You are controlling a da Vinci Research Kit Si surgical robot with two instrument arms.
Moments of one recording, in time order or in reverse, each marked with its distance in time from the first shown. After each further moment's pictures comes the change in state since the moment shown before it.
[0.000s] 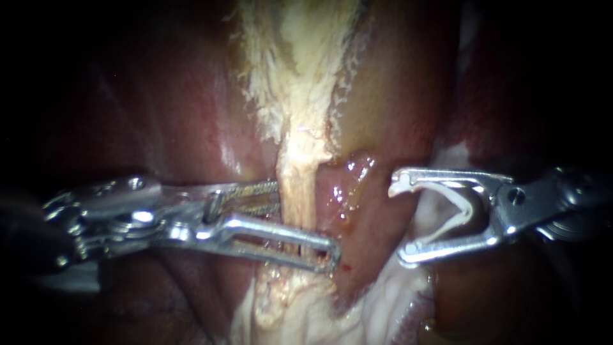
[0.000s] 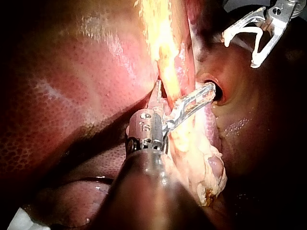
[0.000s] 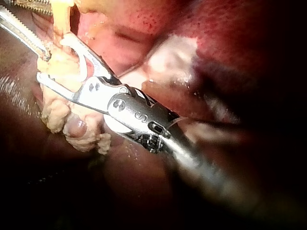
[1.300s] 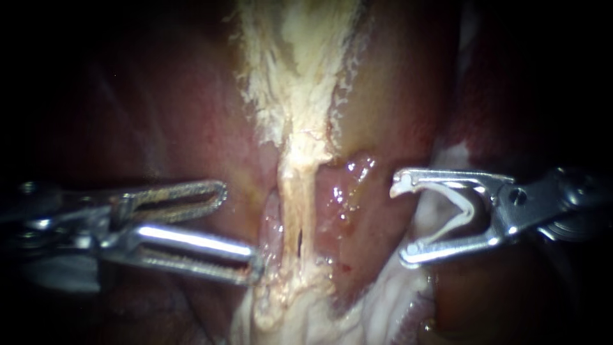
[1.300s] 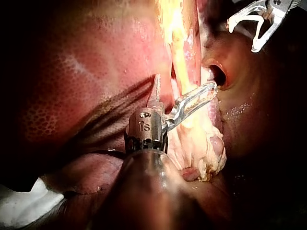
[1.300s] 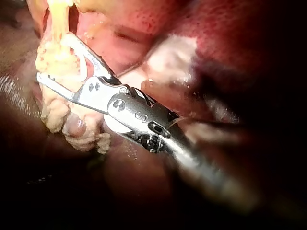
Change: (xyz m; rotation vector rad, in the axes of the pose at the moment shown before) right arm 0.000 0.000 0.000 0.001 -0.001 0.000; left arm -0.003 -0.003 -0.012 -0.042 -0.022 -0.031
